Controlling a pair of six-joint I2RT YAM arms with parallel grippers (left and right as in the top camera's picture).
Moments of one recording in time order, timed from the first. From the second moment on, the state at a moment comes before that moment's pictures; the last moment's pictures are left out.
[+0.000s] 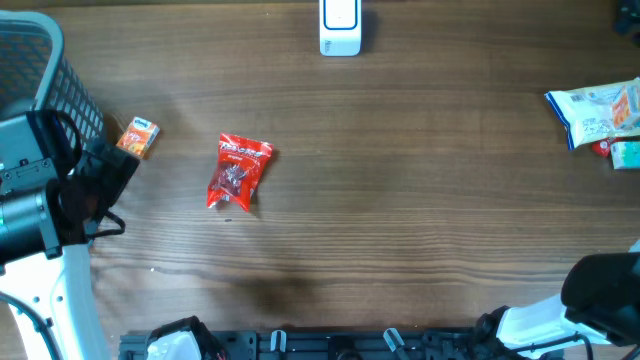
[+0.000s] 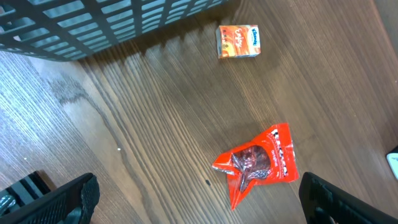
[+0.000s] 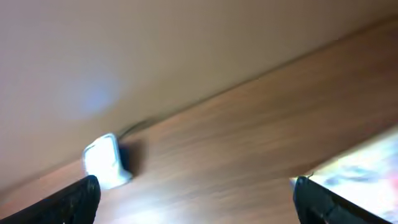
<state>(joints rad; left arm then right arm) 0.31 1.15 1.39 -1.33 -0.12 -0.73 -0.52 1.73 1.89 -0.82 -0.55 0.16</state>
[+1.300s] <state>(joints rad) 0.31 1.15 1.39 -1.33 -0.12 -0.73 -0.59 2.13 1.77 -0.70 0.23 0.20</state>
